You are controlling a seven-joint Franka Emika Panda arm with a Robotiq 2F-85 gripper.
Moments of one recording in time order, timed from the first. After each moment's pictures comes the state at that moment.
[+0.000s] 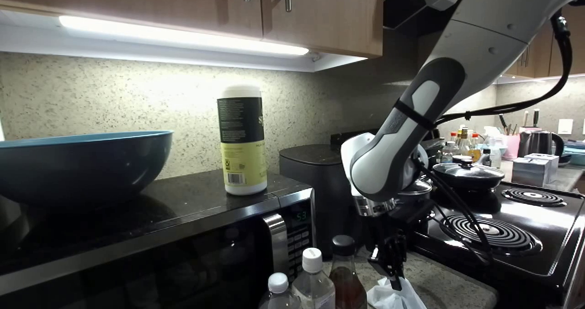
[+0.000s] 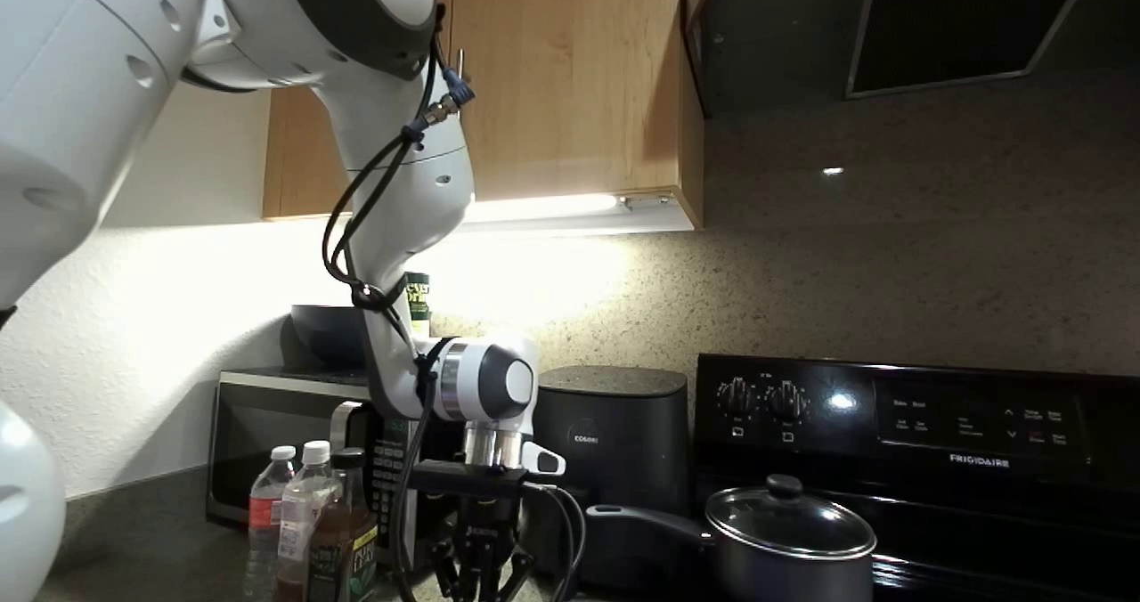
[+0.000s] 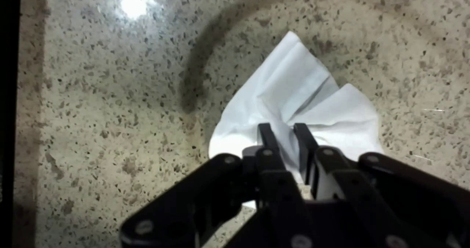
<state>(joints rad) 0.02 0.29 0.02 -2.29 -0.09 2.28 0.03</state>
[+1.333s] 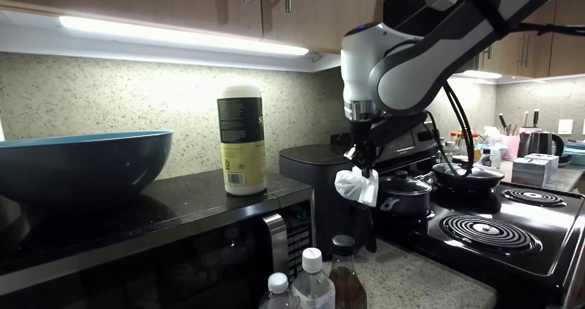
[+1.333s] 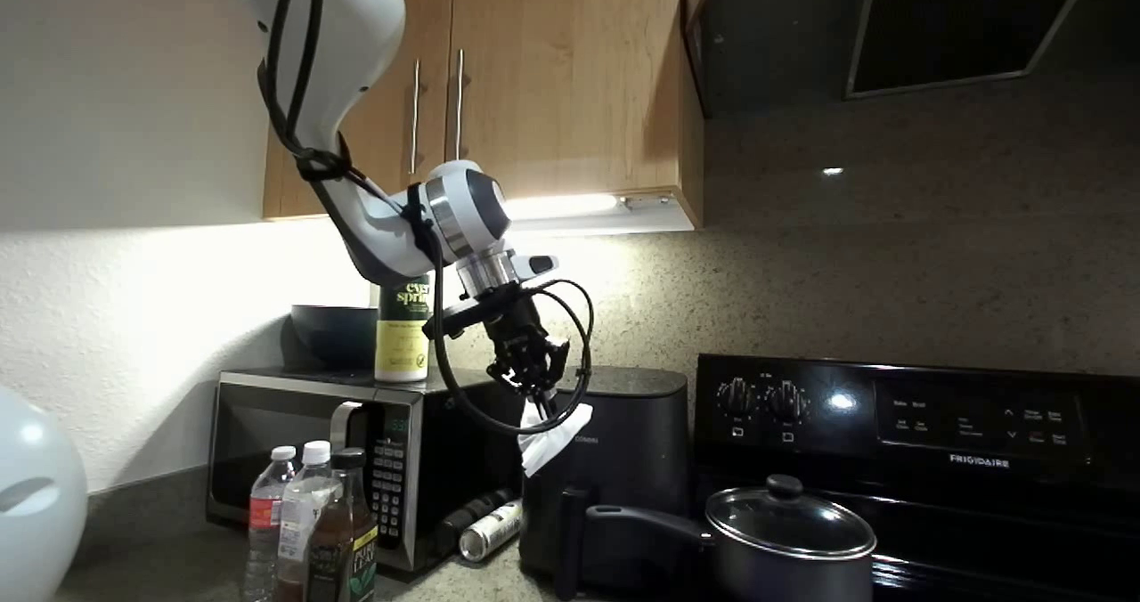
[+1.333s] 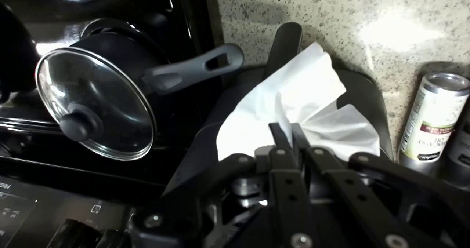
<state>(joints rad) 0.08 -0.12 -0.01 -2.25 -0.51 2.31 0.50</state>
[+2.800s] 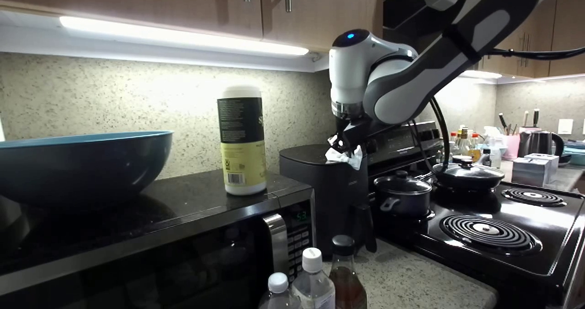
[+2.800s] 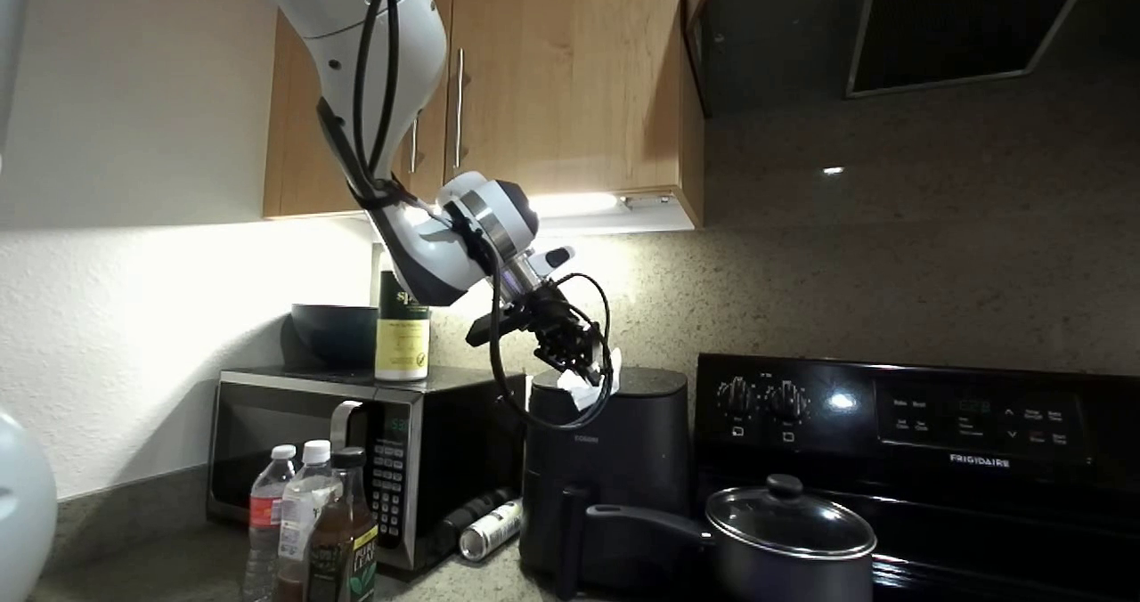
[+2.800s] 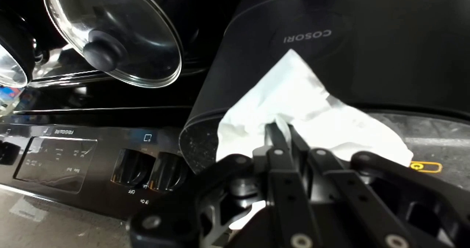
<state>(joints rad) 0.00 0.02 0.02 -2.11 -0.83 2.45 0.93</state>
